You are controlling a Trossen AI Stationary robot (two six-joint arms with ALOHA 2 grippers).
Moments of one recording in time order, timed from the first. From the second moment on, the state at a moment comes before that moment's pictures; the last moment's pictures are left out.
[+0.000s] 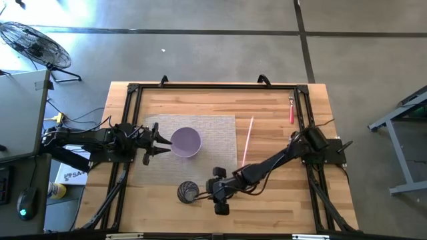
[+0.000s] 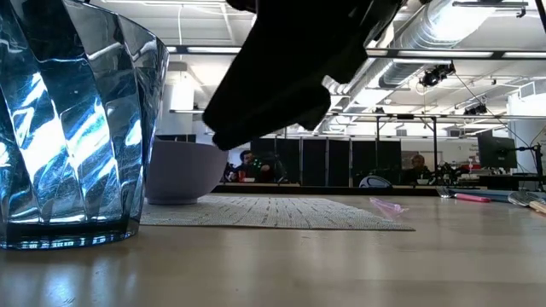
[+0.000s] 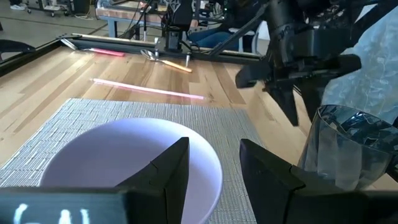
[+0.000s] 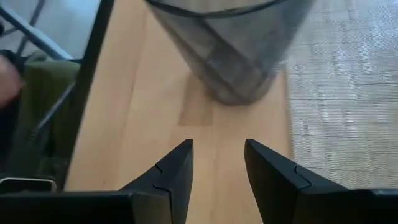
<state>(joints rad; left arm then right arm) -0.01 0.16 0.03 0.00 0.12 -0.11 0.43 2.06 1.39 -0.11 0.08 0.43</state>
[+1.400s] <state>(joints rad) -0.01 0.16 0.03 0.00 0.12 -0.11 0.47 2.20 1.08 0.81 0.35 0.29</state>
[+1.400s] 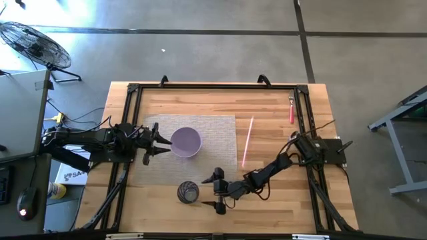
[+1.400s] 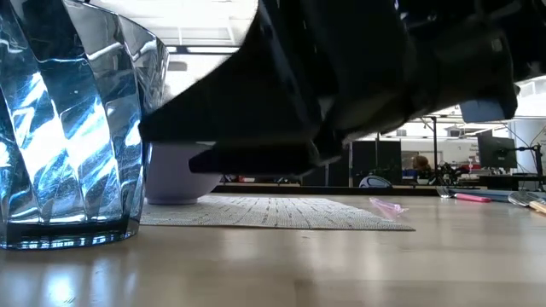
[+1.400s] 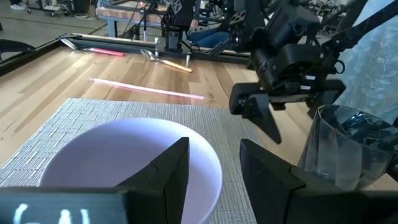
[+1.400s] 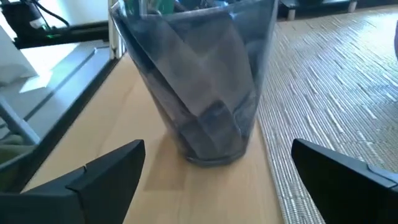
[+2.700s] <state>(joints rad) -0.01 0.16 0.03 0.00 0.12 -0.11 0.41 2.38 1.25 0.99 0.20 0.04</state>
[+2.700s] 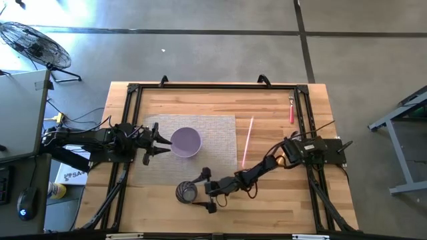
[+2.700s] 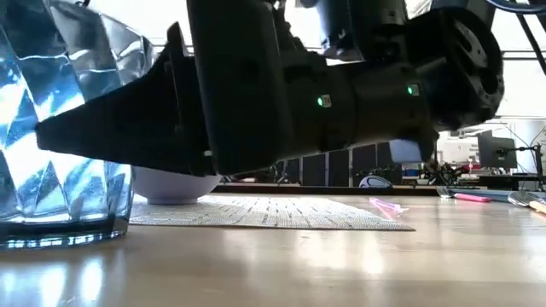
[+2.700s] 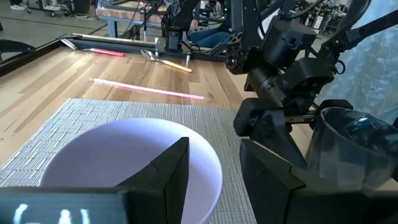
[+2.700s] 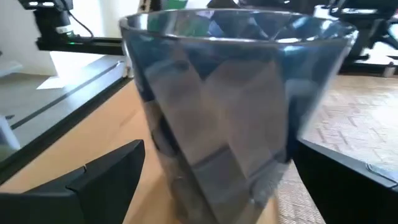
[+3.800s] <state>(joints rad) -0.01 0.16 0.03 0.00 0.11 -0.11 0.38 2.47 1.43 0.98 0.05 0.04</state>
